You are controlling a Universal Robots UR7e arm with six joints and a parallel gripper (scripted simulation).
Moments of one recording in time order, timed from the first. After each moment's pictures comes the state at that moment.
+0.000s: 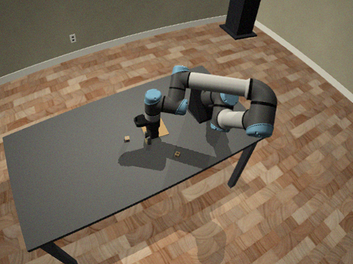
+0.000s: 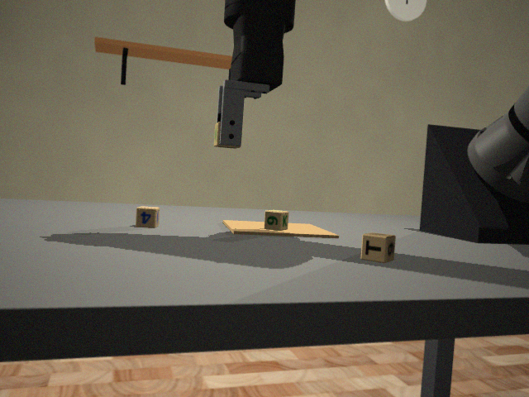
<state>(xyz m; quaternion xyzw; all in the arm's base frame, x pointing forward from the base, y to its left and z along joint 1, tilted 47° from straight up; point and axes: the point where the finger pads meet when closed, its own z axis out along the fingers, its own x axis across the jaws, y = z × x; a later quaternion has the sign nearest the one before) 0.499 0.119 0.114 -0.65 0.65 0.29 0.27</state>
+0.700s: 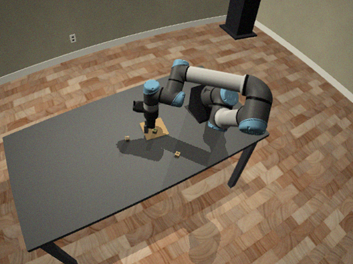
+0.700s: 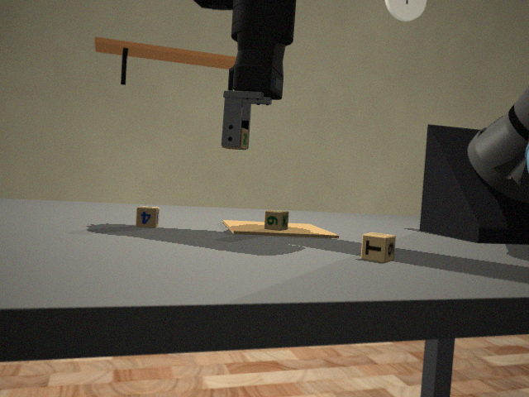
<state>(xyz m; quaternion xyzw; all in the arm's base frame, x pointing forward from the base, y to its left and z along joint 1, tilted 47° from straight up) 0.478 0.066 0.062 -0.47 0.79 0.34 0.19</state>
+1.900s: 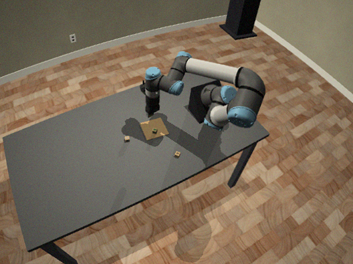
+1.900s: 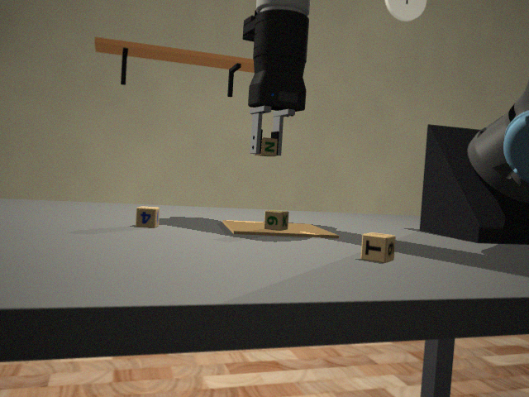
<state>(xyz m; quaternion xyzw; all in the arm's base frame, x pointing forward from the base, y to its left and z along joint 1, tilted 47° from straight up) 0.415 -0.002 -0.010 -0.11 0.91 0.40 0.03</state>
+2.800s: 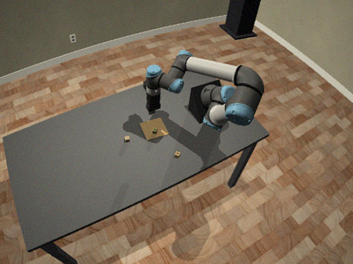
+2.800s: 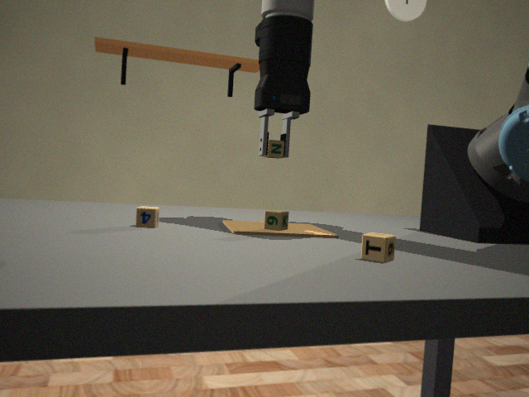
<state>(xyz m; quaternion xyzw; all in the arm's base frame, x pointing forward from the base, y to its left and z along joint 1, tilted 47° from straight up) 0.399 -0.013 -0.022 -0.02 0.92 0.40 -0.01</state>
